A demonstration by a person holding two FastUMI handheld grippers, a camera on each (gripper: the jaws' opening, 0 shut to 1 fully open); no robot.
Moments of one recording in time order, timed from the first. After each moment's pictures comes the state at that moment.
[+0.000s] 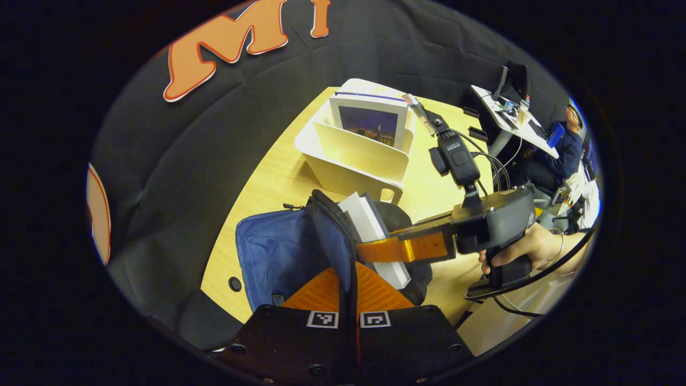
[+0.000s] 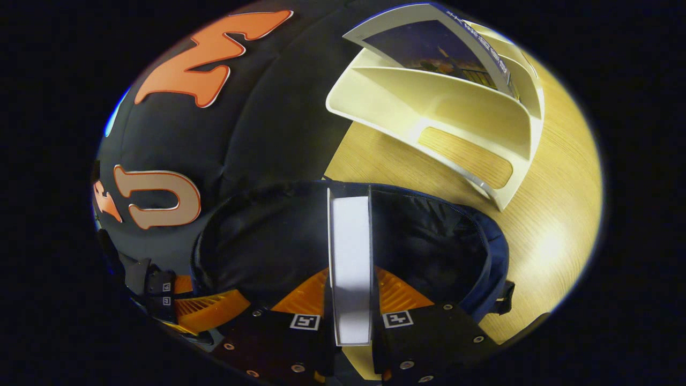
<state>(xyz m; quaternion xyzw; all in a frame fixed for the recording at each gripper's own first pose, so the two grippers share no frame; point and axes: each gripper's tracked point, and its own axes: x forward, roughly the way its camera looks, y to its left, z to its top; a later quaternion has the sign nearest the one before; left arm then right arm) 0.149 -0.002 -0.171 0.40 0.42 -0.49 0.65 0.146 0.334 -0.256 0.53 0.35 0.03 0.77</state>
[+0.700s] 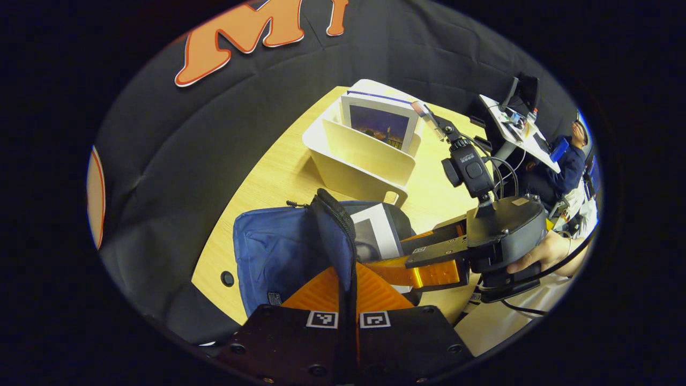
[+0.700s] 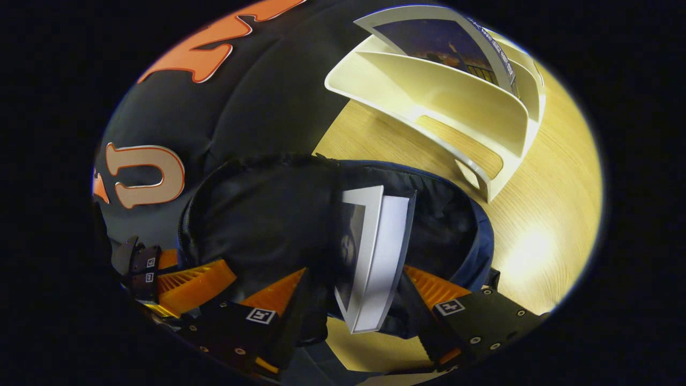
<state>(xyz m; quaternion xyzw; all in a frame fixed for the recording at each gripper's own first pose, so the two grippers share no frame) 0.156 -0.004 -0.178 0.36 0.45 -0.48 0.66 0.120 0.330 -0.270 0.48 0.41 0.02 0.77</state>
